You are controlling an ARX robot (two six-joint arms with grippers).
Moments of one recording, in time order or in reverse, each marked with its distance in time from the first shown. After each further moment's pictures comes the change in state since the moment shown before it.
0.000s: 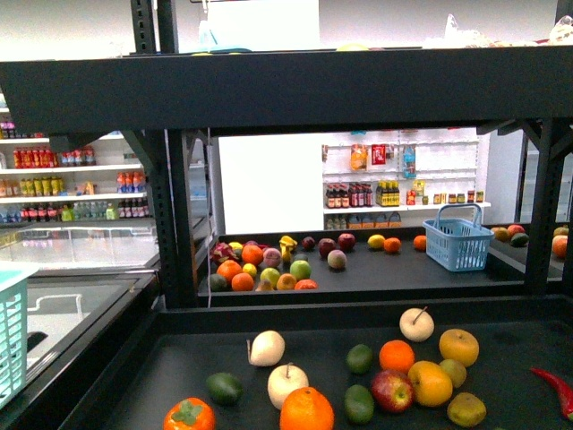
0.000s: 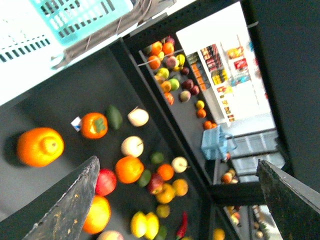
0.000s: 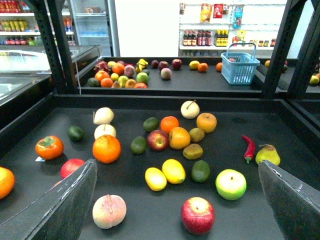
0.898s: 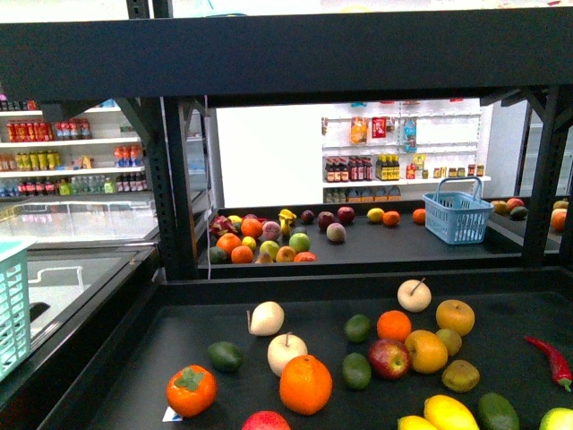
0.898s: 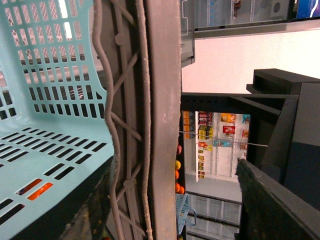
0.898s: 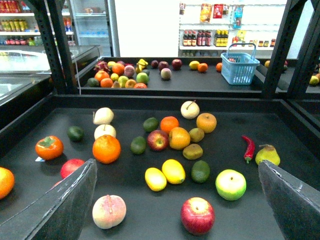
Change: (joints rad) left arm 0.039 0.747 0.676 -0.007 -0.098 -0.215; right arm 0.000 0.000 0.000 0.000 0.000 0.000
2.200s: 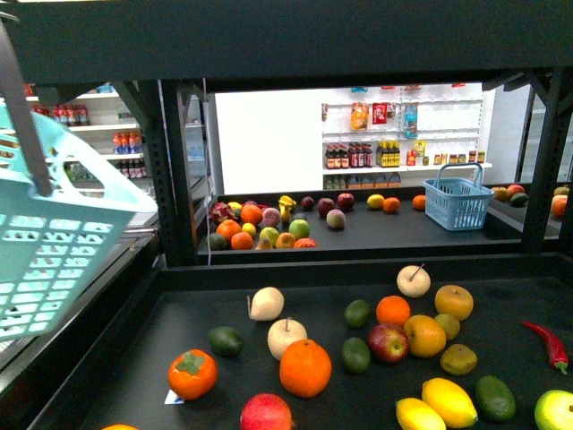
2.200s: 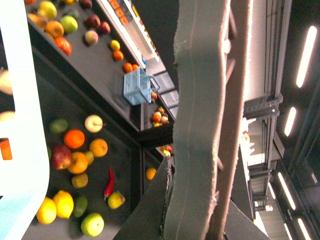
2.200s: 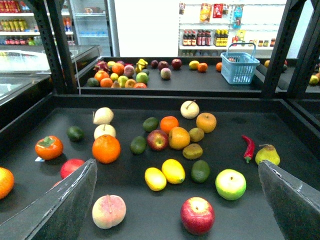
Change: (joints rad) left arm -0.431 -0.425 -0.254 0.084 0.212 0.208; right arm 0.000 0.000 0.000 0.000 0.000 0.000
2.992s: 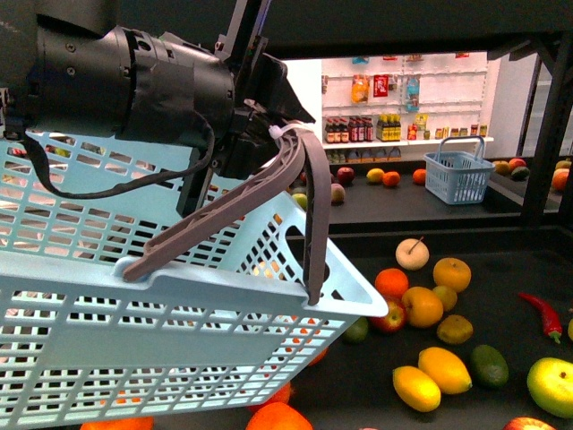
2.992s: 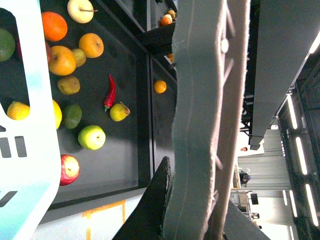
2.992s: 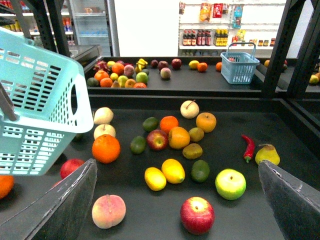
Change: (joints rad) left arm -0.432 0.274 -0.002 0.101 -0.124 0.013; right arm 0.000 0.000 0.000 0.000 0.000 0.000
